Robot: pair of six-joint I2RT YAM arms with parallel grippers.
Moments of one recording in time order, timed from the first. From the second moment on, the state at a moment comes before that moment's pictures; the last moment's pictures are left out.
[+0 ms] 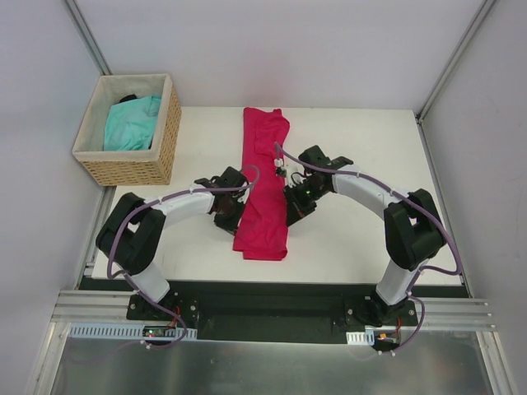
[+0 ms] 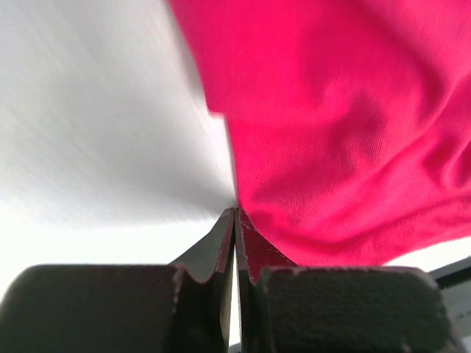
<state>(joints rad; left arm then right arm) -0.59 1.67 0.97 -0.58 0.15 -0.22 0.57 1.75 1.26 -0.78 -0.62 -0.07</state>
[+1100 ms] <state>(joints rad) -0.59 1.45 0.78 -0.47 0.23 -0.28 0.60 1.60 0.95 -0.60 -0.60 0.00</state>
